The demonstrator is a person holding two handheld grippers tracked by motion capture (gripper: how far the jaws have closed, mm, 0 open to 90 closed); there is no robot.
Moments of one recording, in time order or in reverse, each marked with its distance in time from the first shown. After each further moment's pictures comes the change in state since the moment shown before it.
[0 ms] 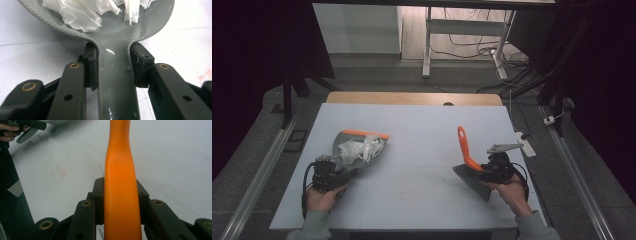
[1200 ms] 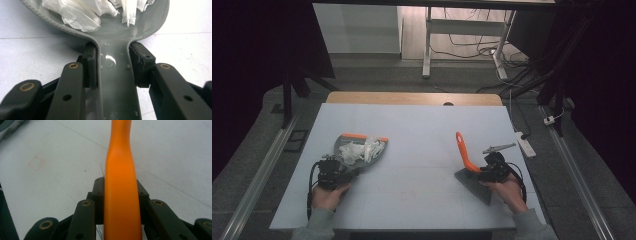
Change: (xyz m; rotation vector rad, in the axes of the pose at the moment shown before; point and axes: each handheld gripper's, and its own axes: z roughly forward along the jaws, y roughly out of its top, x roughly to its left) left arm -0.002 0.002 0.017 0.025 0.044 -0.049; right arm -0.027 -0.011 0.024 0.111 -0.030 0.084
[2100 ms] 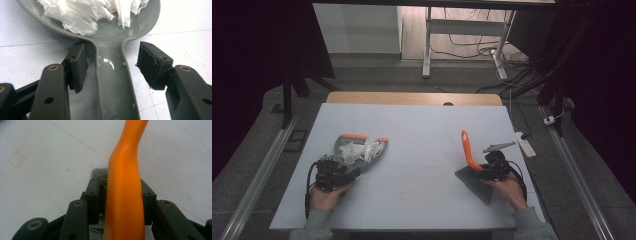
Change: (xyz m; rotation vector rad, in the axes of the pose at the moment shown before) left arm -0.002 -0.002 -0.009 -0.029 0.000 0.061; right arm -0.011 0.002 0.003 0.005 -0.068 -0.059
